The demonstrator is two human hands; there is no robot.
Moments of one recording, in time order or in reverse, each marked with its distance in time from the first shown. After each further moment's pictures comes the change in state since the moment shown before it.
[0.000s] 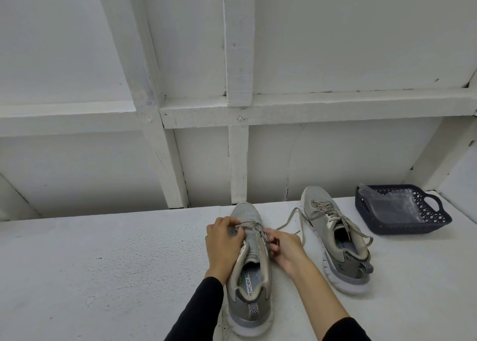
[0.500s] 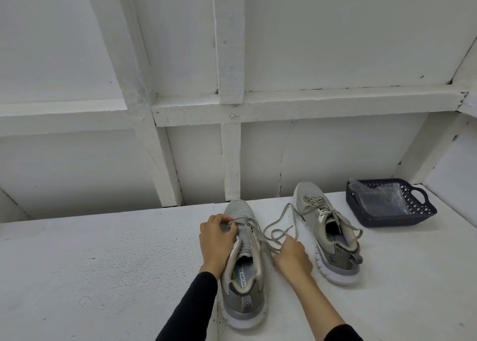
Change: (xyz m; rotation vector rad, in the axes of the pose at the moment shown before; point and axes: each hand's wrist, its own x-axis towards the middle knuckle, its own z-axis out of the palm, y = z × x) left_hand 0.000 -0.003 0.000 -0.061 0.024 -0.019; right_hand -0.018 0.011 -0.028 -1.282 0.305 -0.110
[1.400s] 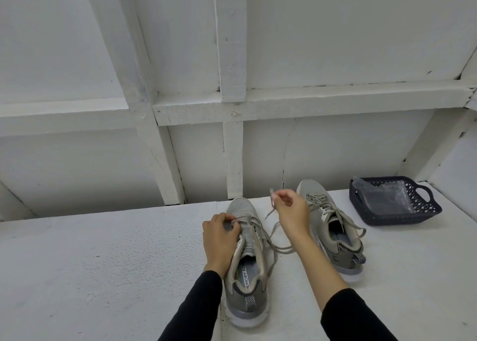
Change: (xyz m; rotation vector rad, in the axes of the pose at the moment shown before) left_hand -0.002 0.003 0.001 0.000 0.008 -0.001; right_hand 0.020 -0.047 -0.043 0.833 0.278 -0.440
